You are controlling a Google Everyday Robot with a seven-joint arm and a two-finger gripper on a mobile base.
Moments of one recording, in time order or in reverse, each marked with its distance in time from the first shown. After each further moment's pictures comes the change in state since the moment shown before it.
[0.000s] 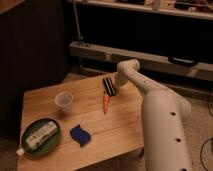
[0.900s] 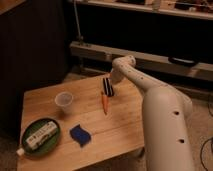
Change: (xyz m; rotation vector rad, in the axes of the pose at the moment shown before) arm 0.038 0.009 -0.027 -0.003 0.022 -0.043
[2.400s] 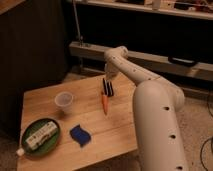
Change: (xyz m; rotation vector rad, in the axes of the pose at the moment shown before) arm 0.032 0.015 -0.031 0.085 -0.043 -0.030
